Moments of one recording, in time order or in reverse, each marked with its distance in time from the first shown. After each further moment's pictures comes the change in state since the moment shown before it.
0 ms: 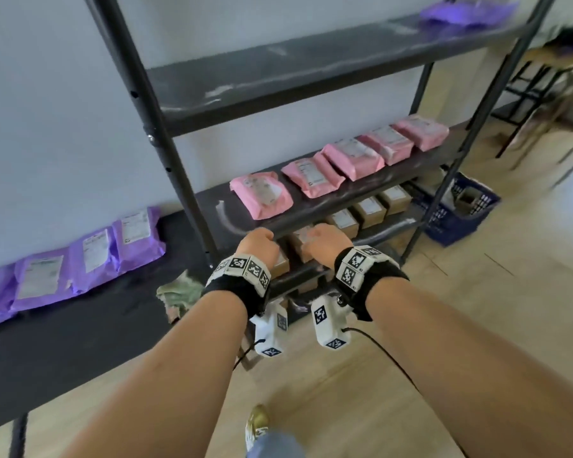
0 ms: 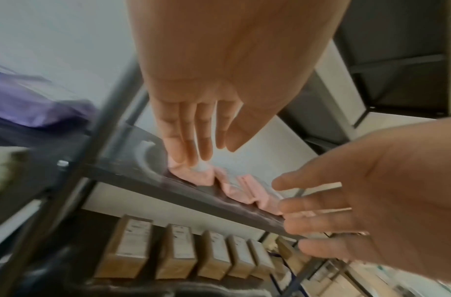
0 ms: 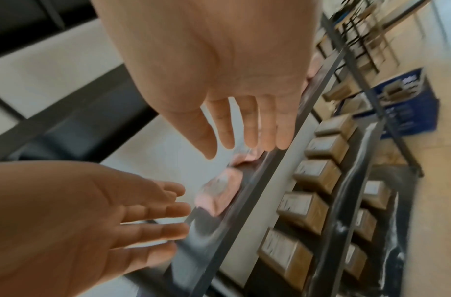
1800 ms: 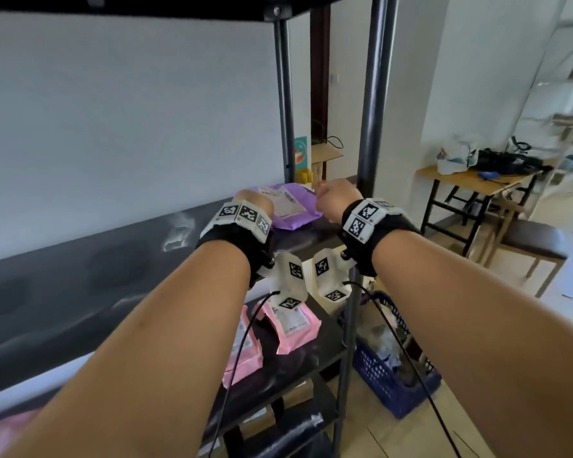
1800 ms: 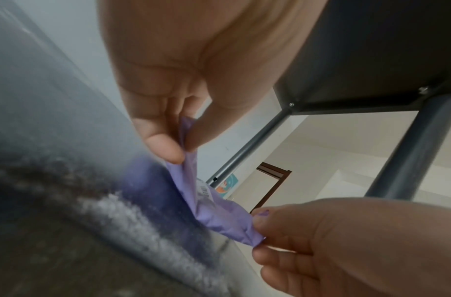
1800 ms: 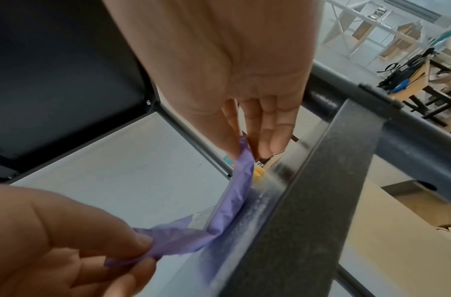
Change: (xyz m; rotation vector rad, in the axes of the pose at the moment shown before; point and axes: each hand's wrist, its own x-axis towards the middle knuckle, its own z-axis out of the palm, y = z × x) left_hand 0.357 0.671 0.118 -0.338 0.221 0.076; right_hand 0.411 0.270 -0.608 0.055 0.496 -0.075
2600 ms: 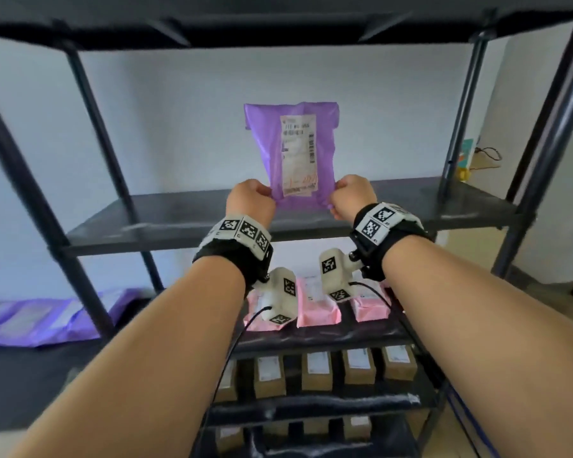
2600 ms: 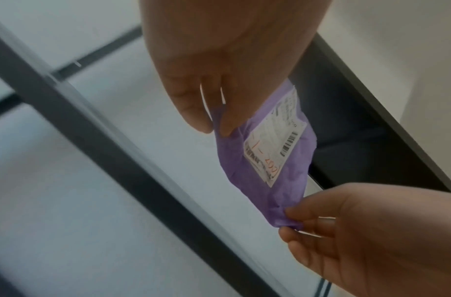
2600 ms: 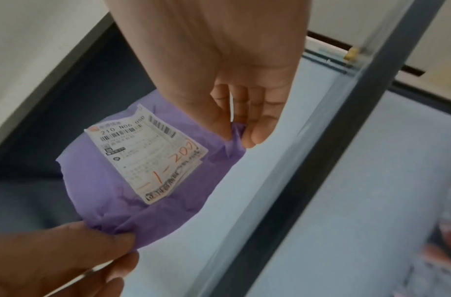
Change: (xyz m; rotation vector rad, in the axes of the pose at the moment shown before) left_hand -0.236 -0.169 -0.269 0.038 0.596 0.122; right_hand -0.266 -0.204 0.083 0.445 -0.179 -0.324
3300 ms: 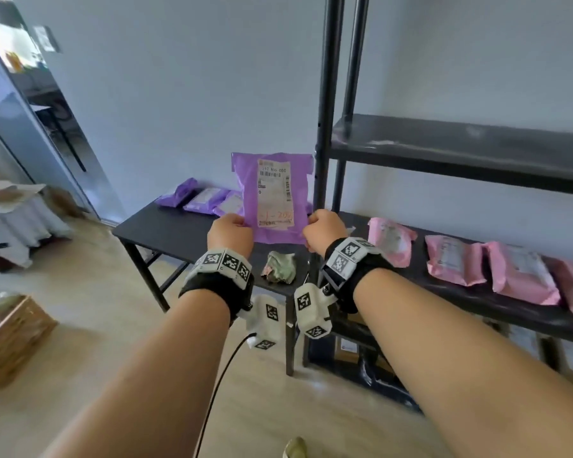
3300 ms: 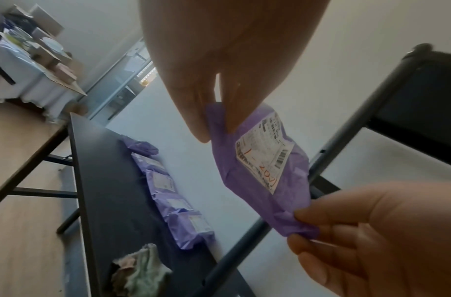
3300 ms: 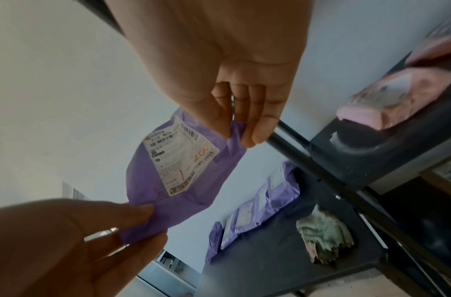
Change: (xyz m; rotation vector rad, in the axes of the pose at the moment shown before) left_hand -0.129 -0.324 -0.343 0.211 0.307 -0.557; right_hand -0.272 -0.151 0.391 0.028 -0.624 -0.110
